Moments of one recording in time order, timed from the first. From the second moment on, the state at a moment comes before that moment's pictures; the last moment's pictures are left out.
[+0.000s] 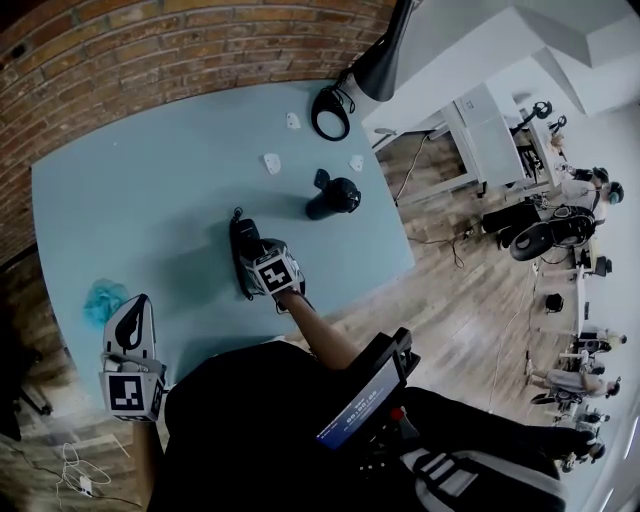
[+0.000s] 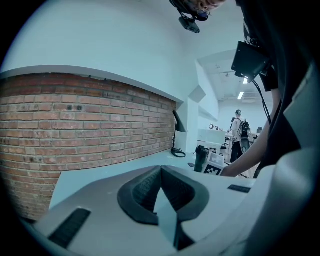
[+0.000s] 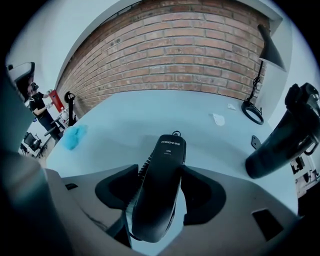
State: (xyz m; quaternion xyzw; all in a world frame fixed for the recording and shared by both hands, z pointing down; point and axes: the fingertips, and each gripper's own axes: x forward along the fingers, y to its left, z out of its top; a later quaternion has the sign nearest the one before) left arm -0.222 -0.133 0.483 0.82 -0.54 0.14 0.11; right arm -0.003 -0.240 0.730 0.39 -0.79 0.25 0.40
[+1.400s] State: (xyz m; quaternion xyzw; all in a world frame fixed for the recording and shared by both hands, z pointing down) left arm -0.230 -0.132 0.493 0.81 -0.55 0.13 0.12; right arm 0.000 -0.243 0.737 0.42 -0.76 0.26 0.42
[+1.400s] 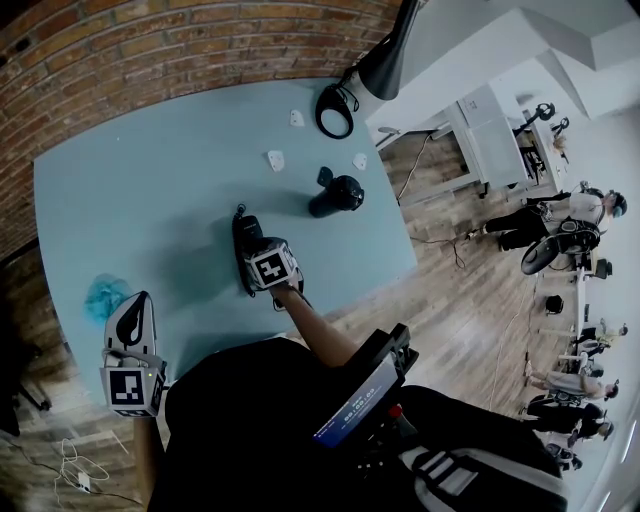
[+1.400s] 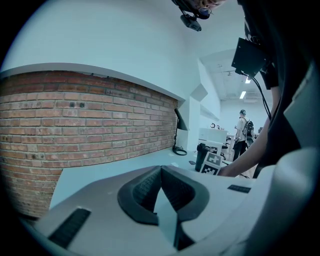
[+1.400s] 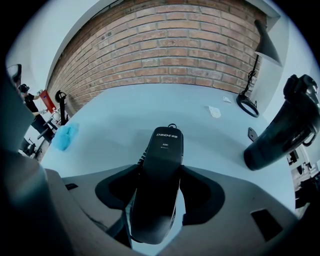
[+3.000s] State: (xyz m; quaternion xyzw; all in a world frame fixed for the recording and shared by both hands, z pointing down) left arm -0.228 -0.131 0.502 0.81 -0.55 0.13 0.12; right arm -0.003 -0.239 0.731 0.42 -0.76 0.26 0.42
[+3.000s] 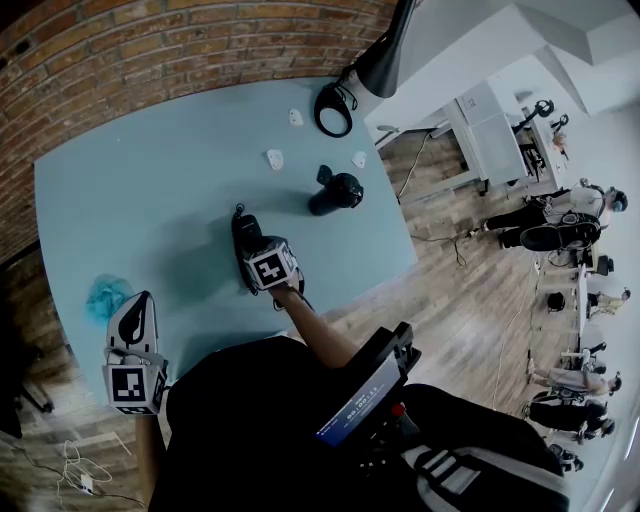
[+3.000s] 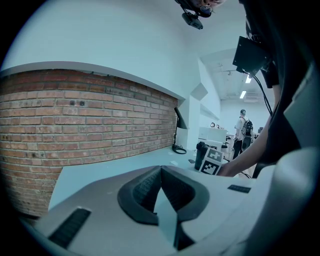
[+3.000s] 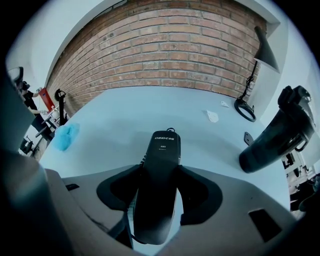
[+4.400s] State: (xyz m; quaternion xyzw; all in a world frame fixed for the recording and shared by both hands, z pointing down) left arm -0.225 -0.128 0.506 0.81 -0.55 0.14 0.13; right arm 0.005 -0.235 0.722 0.42 -0.76 0.28 0.41
